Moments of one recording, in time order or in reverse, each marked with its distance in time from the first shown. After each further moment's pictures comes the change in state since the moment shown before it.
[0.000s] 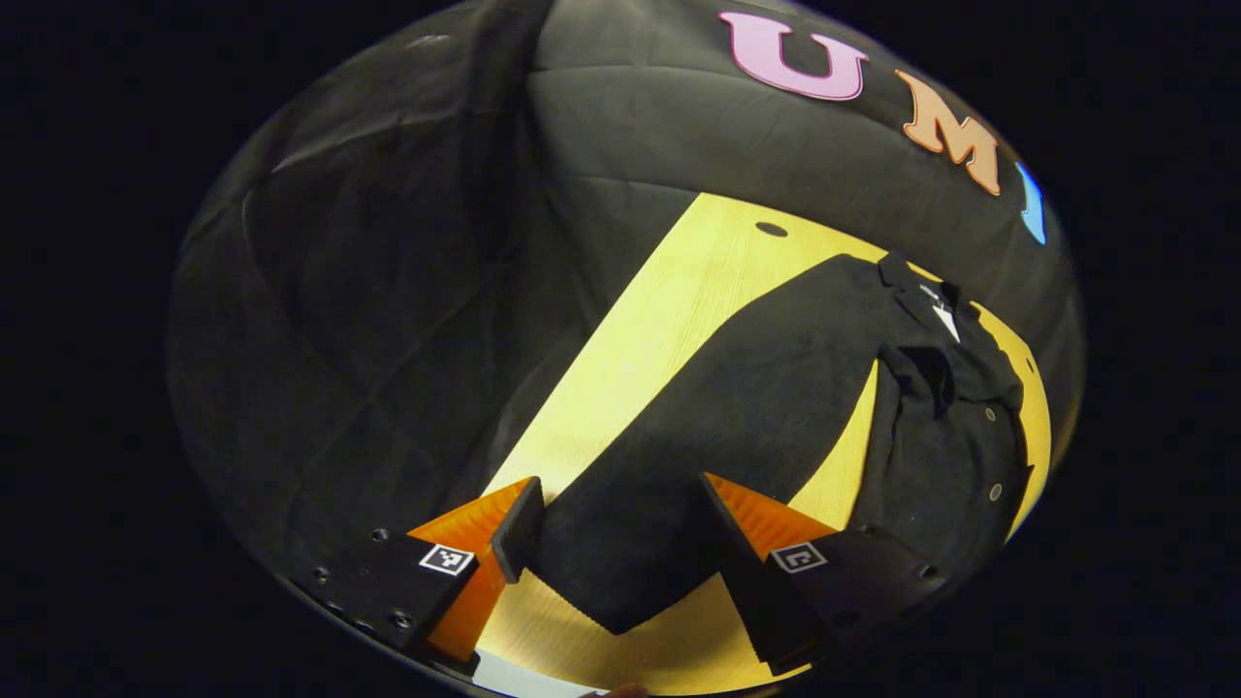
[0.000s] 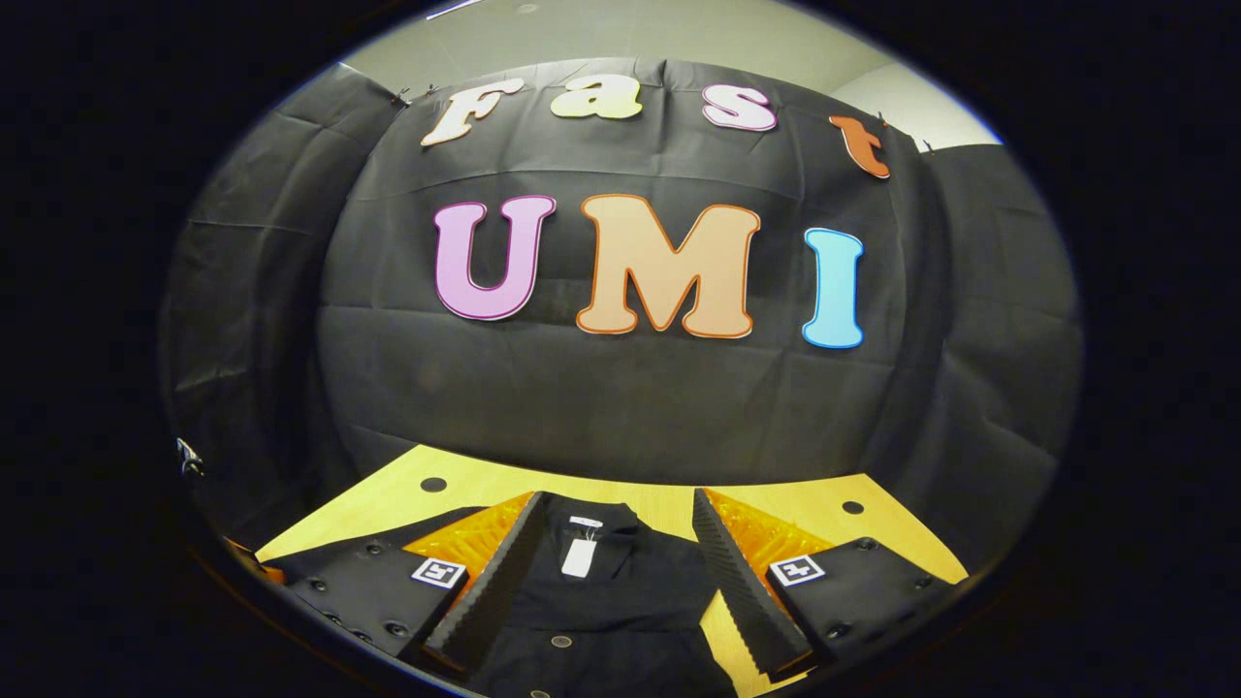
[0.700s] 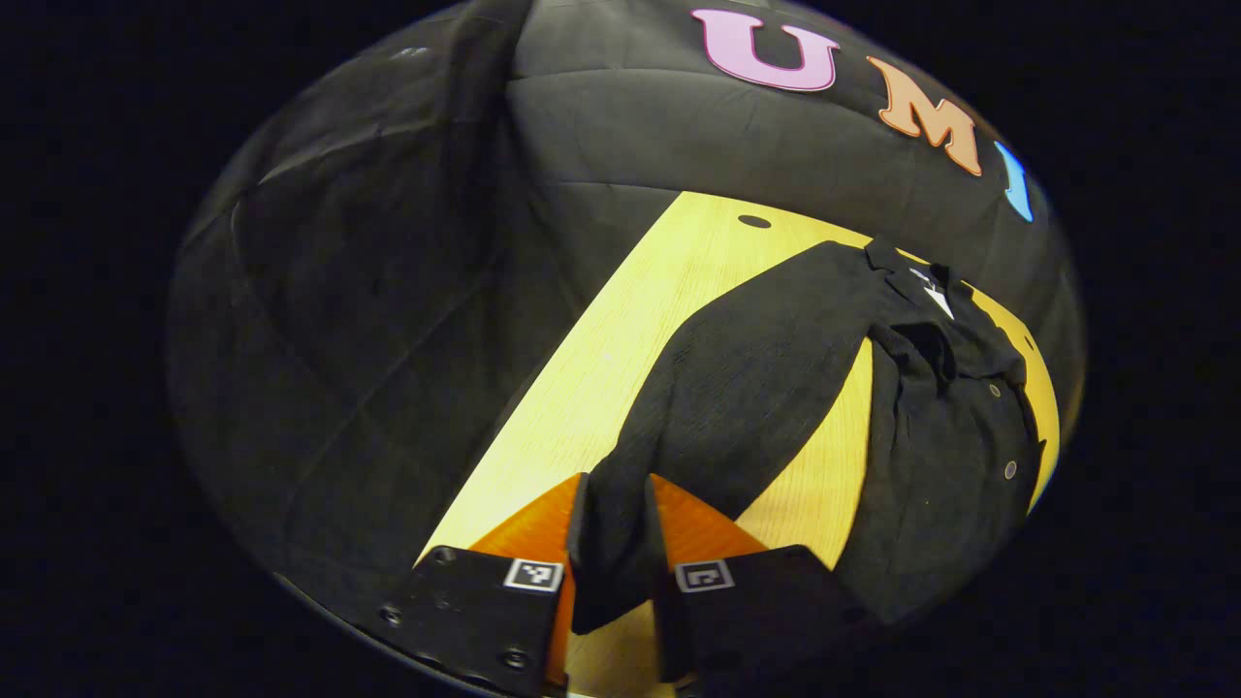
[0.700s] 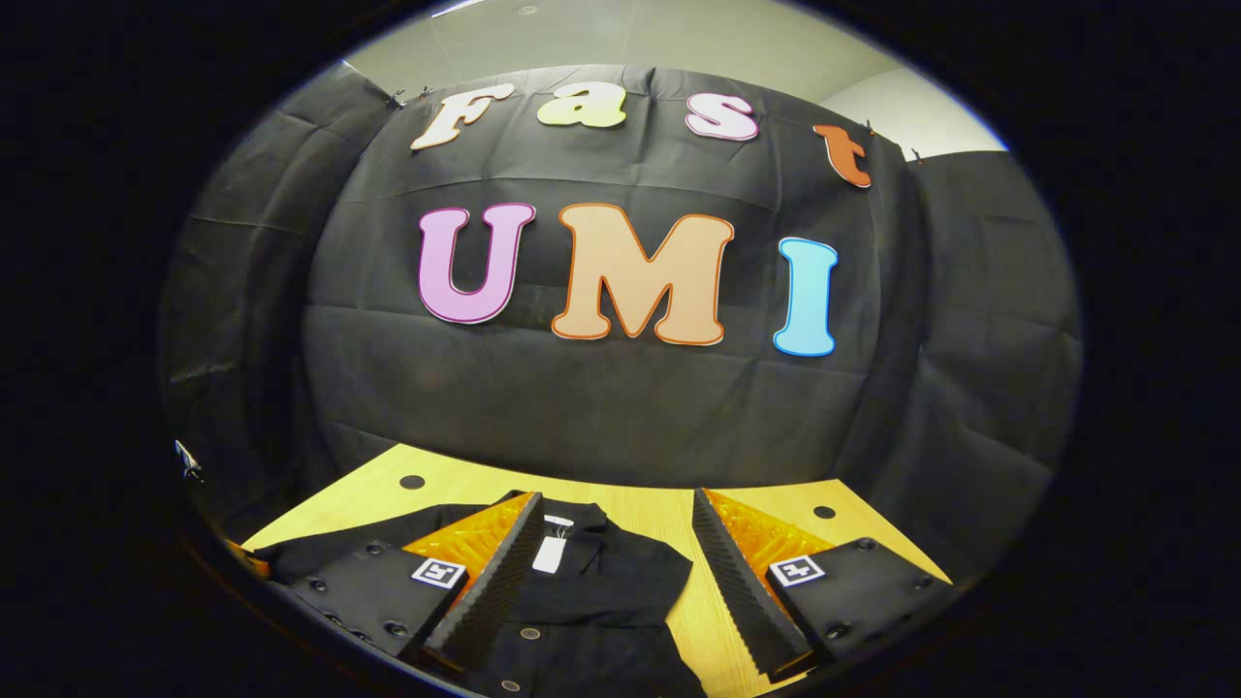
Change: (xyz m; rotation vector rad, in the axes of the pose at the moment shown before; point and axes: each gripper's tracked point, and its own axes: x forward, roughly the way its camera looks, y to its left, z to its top) left arm 0.009 -0.010 0.000 0.048 -0.056 -0.012; right arm -0.018 -0.030 -0.004 -0.005 -0.010 -0.041
